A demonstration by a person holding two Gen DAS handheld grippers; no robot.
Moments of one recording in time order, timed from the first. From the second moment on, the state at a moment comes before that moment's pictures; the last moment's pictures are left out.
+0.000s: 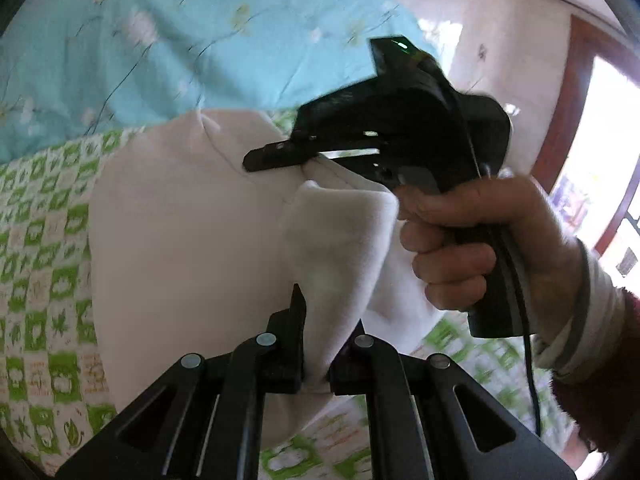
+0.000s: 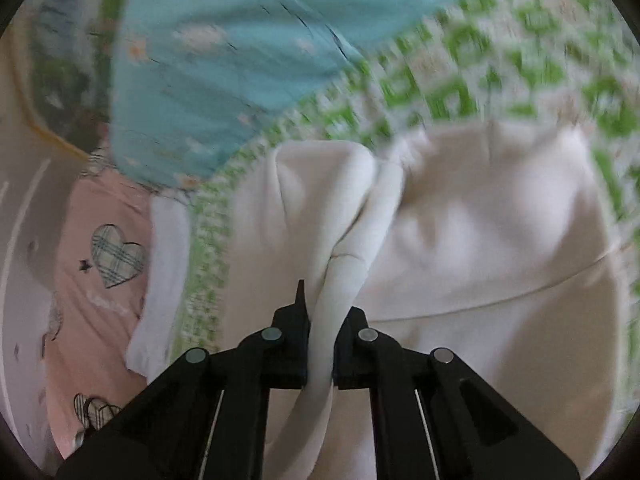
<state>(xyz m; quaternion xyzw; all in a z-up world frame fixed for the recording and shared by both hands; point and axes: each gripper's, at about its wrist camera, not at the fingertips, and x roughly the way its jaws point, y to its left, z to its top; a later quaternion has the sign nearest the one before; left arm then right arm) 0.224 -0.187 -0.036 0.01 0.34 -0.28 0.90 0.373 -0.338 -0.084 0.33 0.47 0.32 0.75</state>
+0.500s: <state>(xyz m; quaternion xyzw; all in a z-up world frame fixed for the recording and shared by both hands) 0.244 -0.257 -0.078 0.01 0.40 -0.34 0.85 0.358 -0.430 -0.129 0.33 0.48 0.24 0.78</state>
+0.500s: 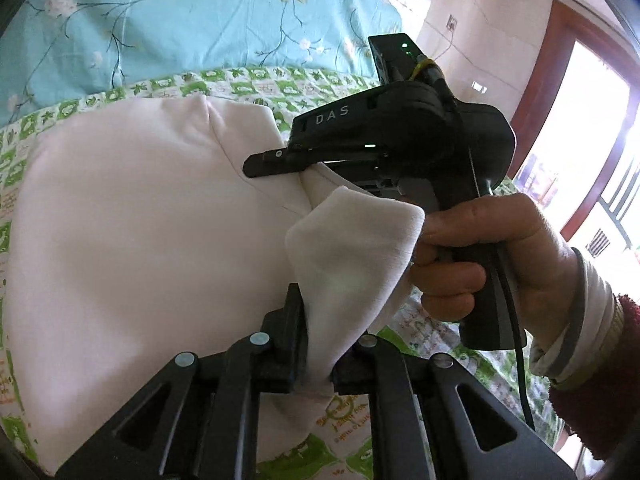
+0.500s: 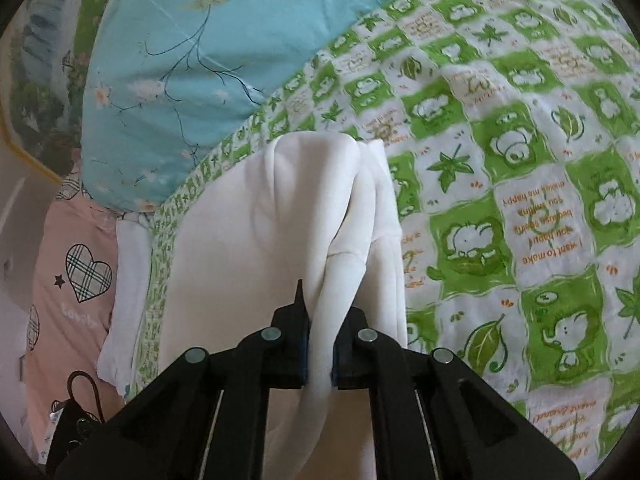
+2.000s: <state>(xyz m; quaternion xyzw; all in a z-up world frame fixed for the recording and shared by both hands) 0.325 -0.127 -0.099 -0.18 0.48 -0.27 0.82 0.339 -0.409 -0.132 0.30 0.52 0.25 0.76</state>
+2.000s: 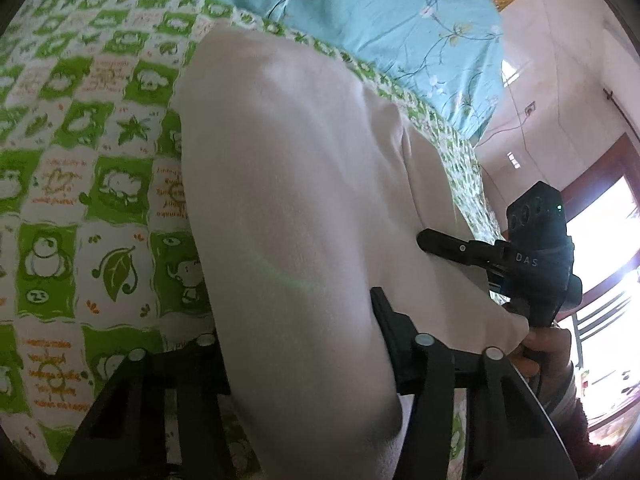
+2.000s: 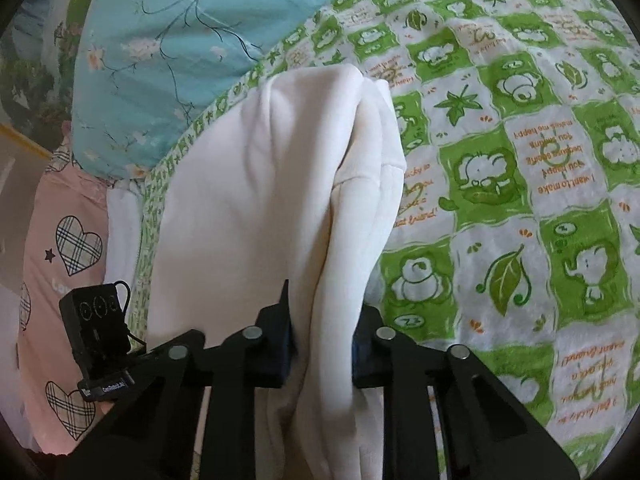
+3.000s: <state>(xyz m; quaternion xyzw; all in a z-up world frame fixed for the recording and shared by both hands) 0.174 0.070 -0.077 -0.19 0.45 -0.11 0.86 0.273 -0.189 -0.117 0.25 0.53 0.38 0.71</state>
